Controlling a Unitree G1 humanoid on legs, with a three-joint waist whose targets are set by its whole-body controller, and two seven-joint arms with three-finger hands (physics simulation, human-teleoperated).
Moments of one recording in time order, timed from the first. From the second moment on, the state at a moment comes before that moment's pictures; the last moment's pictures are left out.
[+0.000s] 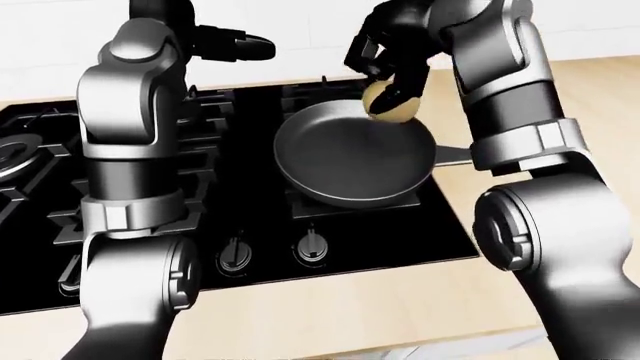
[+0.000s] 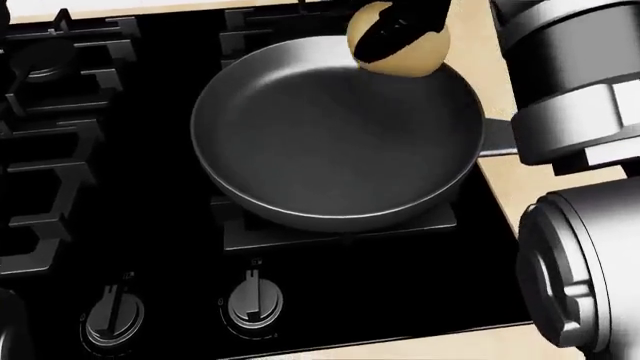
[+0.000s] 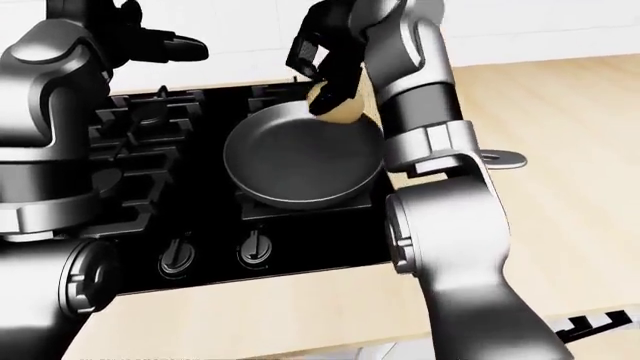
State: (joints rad) left arm -1.25 0.38 0.14 0.33 -0.03 0.78 0.00; right arm -1.56 -0.28 -0.04 0.91 -0.75 0.27 1.07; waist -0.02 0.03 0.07
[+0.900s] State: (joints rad) left arm -1.29 0.41 0.15 0.36 -0.05 0.78 0.01; right arm -1.59 -0.47 -0.12 0.92 -0.15 0.42 0.55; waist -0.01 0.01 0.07
